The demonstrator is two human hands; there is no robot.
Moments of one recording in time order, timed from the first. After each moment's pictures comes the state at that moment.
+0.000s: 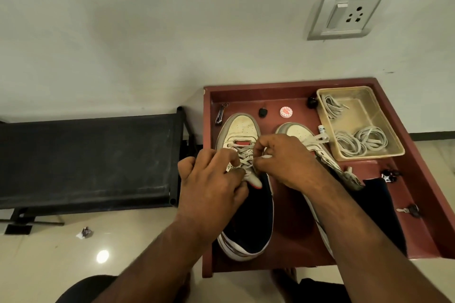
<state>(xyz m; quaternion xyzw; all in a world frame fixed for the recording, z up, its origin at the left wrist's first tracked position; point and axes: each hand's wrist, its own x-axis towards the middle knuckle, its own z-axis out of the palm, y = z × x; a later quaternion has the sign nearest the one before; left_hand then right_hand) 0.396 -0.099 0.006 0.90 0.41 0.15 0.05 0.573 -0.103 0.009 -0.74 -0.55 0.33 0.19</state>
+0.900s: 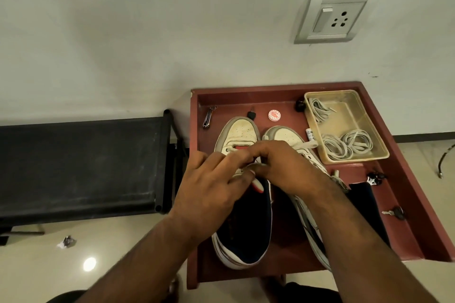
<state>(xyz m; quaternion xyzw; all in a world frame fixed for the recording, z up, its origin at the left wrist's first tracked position) 0.411 -0.085 -0.010 0.94 0.24 0.25 -0.02 0.590 -0.106 0.014 -0.67 -0.62 0.36 0.19</state>
